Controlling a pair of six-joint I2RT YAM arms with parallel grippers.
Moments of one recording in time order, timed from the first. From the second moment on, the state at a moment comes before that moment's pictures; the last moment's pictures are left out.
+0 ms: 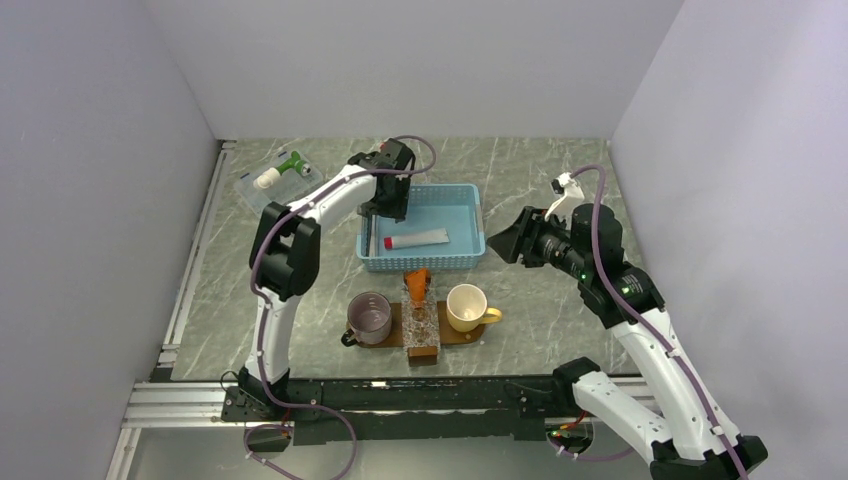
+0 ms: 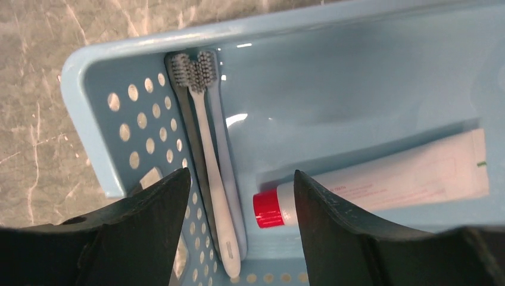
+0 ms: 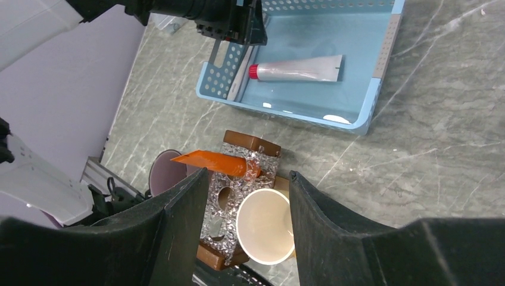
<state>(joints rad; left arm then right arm) -0.52 2.15 1.84 -0.83 -0.22 -0.36 0.37 0.80 0.96 -0.56 -0.26 0.51</state>
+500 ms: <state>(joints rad) -0.51 2.26 1.87 -0.83 -0.24 -0.38 0.37 0.80 0.94 -0.54 -0.27 0.51</state>
